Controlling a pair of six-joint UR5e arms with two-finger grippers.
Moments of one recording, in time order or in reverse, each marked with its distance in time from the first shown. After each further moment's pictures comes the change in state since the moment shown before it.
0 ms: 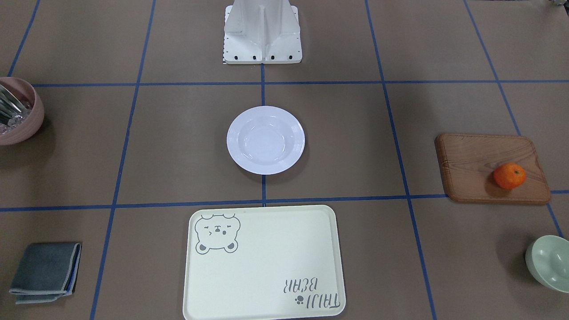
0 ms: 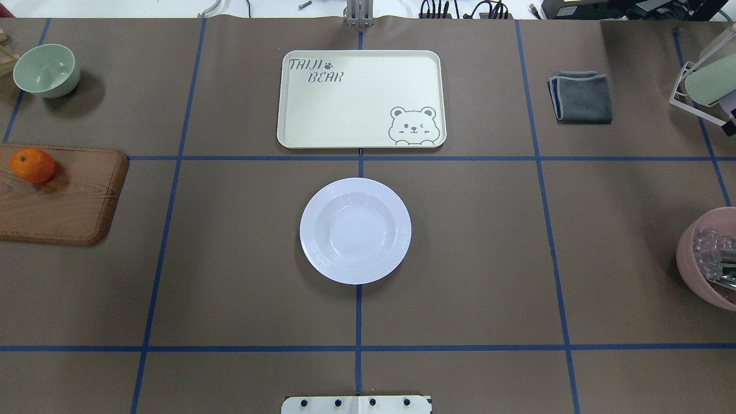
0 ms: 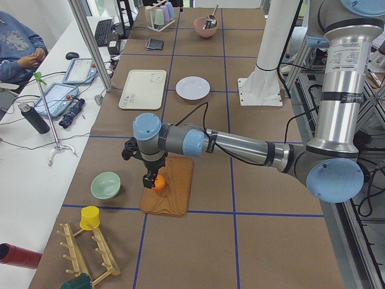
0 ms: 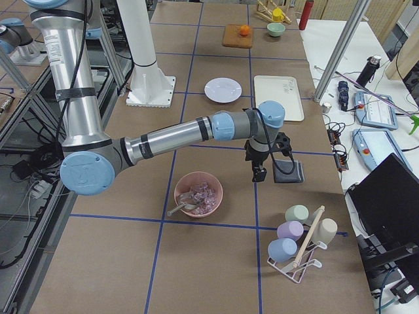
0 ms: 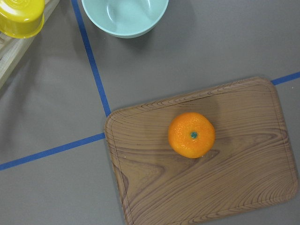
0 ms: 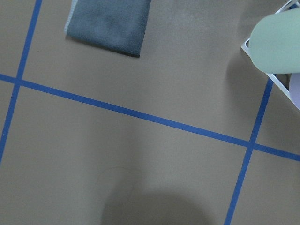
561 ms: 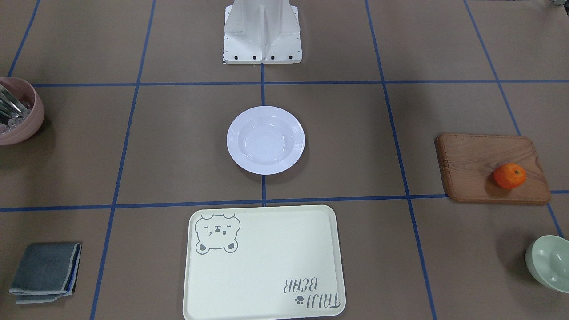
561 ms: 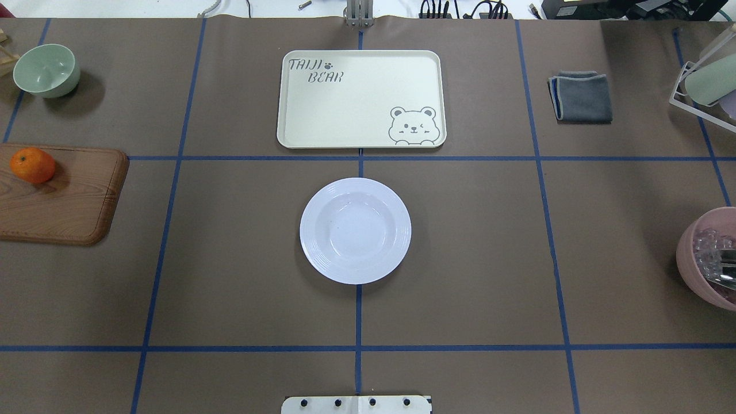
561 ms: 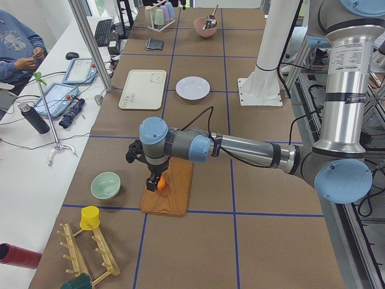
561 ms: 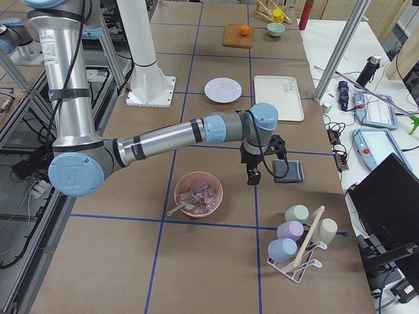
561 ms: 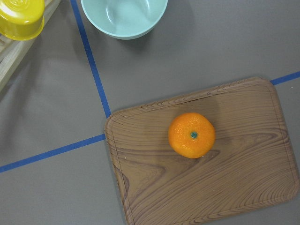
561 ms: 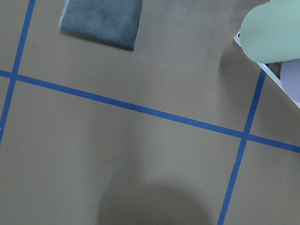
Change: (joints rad) left arm -0.001 0.049 -0.010 -0.080 0.002 -0.031; right arm 0.017 -0.041 0.041 0.000 -0.003 -0.001
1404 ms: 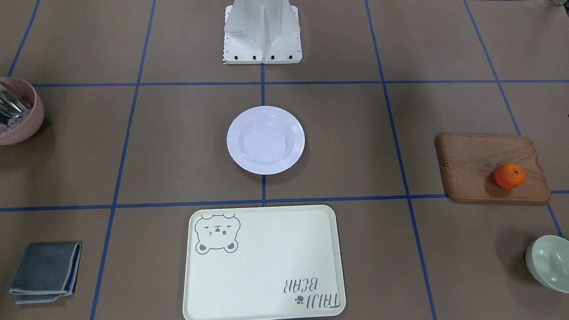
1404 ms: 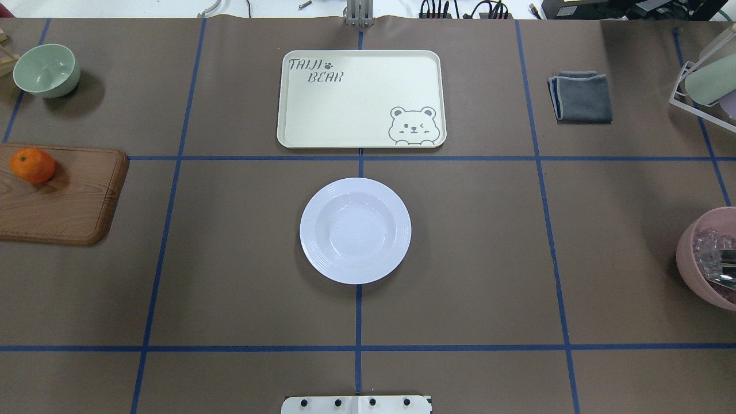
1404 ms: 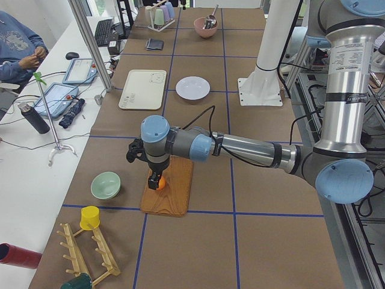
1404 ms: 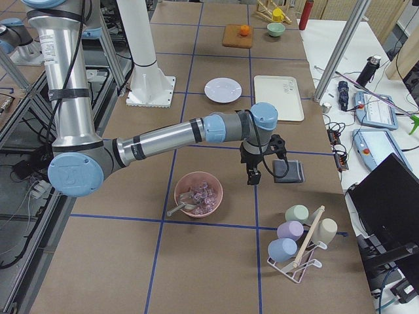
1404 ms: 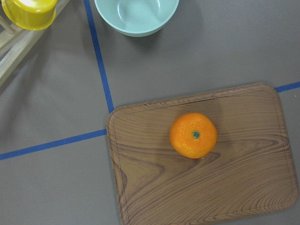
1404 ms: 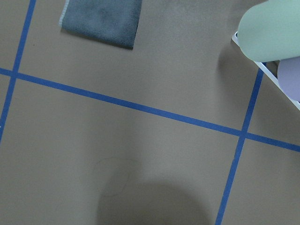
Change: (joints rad) left arm 0.001 0.003 -0.019 -0.003 -0.010 -0.077; right arm 0.001 0.000 0.002 0.001 0.000 -0.002
